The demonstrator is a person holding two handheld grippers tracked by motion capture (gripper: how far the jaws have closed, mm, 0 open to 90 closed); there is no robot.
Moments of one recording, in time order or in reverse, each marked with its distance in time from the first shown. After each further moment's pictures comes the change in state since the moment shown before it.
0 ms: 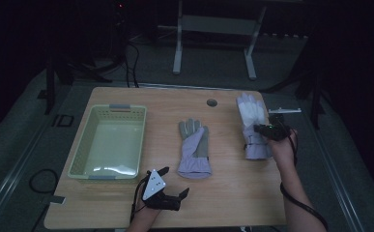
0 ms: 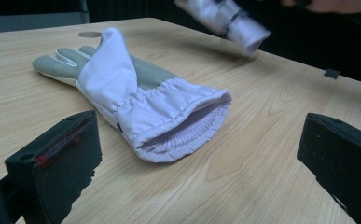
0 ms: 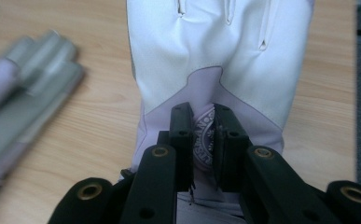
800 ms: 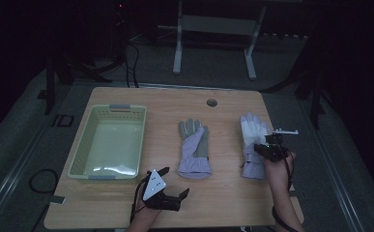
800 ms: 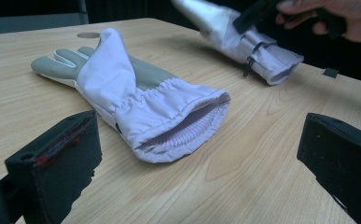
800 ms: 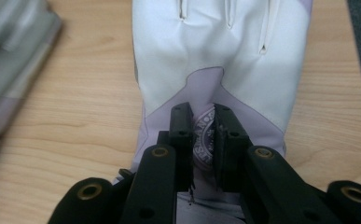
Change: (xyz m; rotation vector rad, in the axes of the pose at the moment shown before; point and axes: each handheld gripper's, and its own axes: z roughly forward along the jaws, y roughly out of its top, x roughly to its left) left arm -0.001 0.000 0.000 -0.001 -0.003 0.008; right arm 0.029 -0.058 -0.007 0.074 -0.125 0.145
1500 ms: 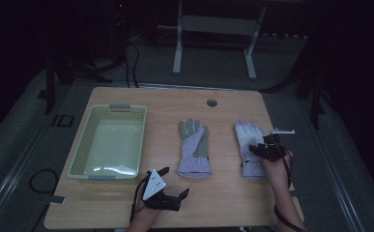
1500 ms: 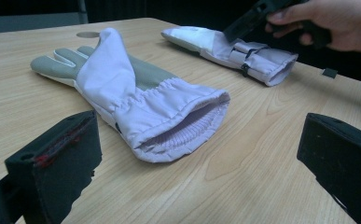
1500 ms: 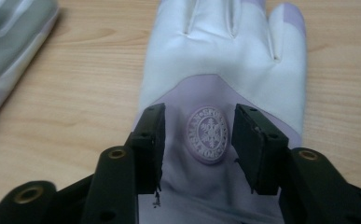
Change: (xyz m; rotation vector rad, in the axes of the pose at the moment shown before) left arm 0.000 0.000 0.000 -0.001 -0.003 -0.006; right arm -0.010 -0.001 0.018 0.007 0.053 -0.062
